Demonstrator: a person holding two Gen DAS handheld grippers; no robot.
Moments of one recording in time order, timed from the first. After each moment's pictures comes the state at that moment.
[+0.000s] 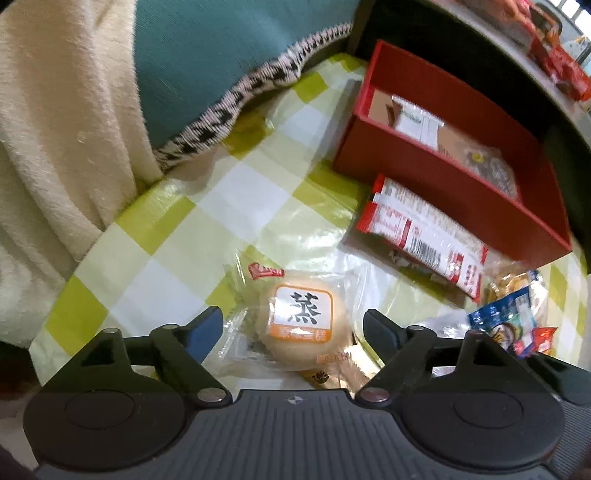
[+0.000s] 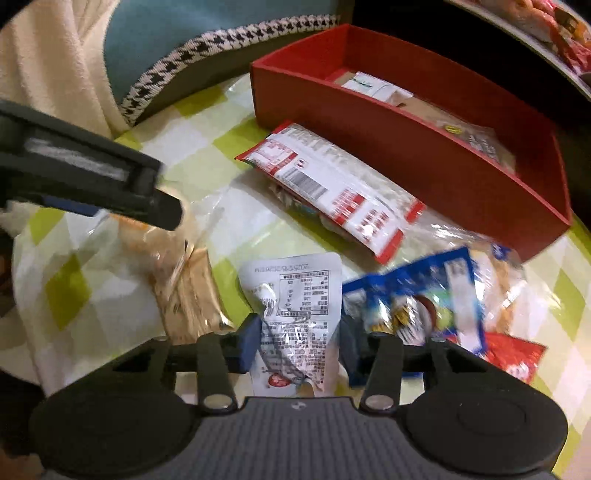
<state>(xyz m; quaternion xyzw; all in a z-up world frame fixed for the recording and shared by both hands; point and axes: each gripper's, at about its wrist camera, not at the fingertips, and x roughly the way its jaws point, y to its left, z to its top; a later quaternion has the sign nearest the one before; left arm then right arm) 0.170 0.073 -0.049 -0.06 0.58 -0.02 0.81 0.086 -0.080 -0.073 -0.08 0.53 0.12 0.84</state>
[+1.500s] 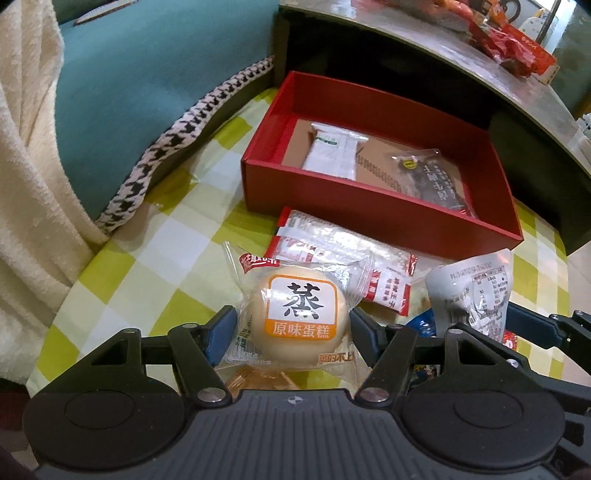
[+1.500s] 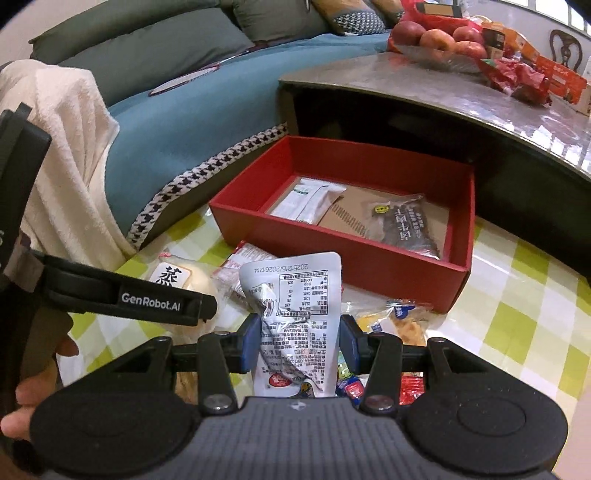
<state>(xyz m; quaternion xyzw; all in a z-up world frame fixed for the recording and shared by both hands) 0.167 0.006 -0.012 0.00 0.53 -0.06 0.84 0.076 -0.155 -0.001 0.03 0.41 0.12 0.90</state>
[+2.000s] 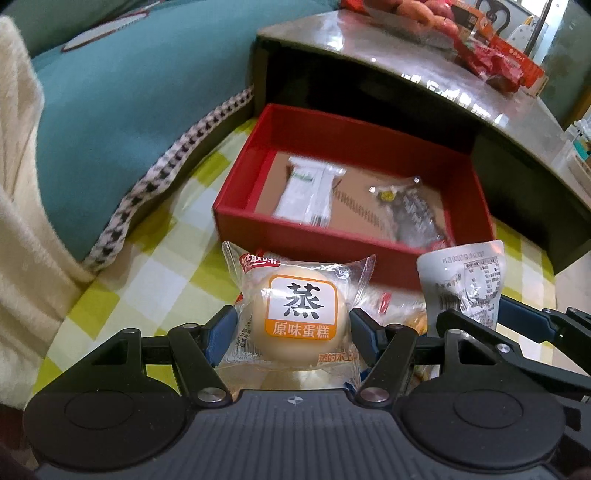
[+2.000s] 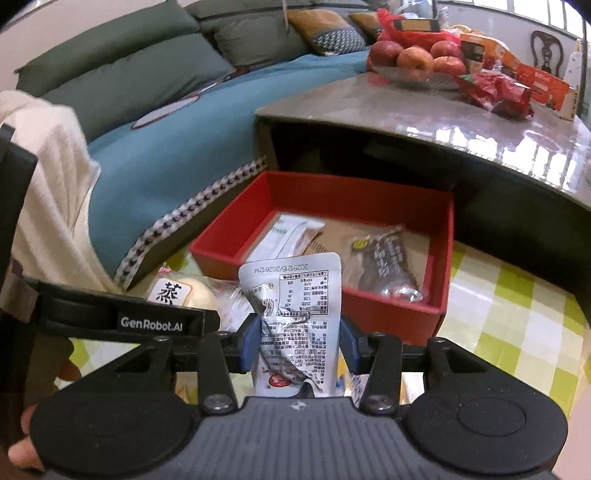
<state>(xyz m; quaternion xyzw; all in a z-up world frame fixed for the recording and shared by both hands) 0.183 -0.019 0.005 0.00 0.51 -0.07 0.86 0.097 -0.174 0.017 0.05 0.38 0.09 0.92</state>
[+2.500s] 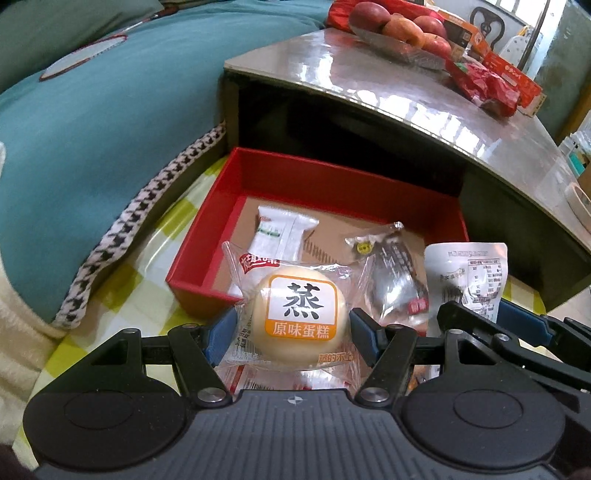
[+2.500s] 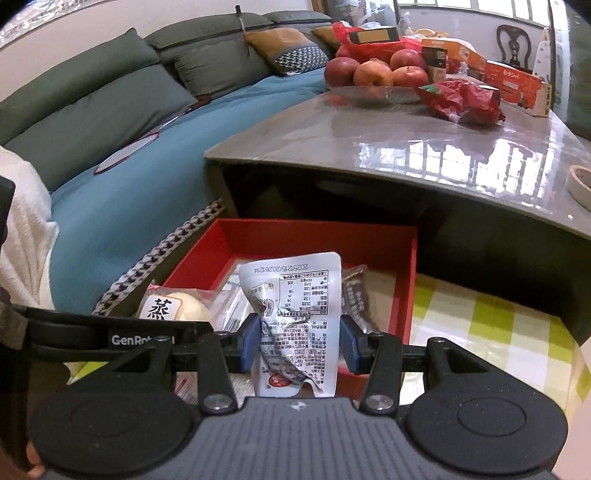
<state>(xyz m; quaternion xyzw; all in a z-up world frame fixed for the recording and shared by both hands) 0.224 -0.062 0.012 -0.01 0.48 -0.08 0.87 0.145 -0.209 0.026 0.09 0.36 0.05 0.93</state>
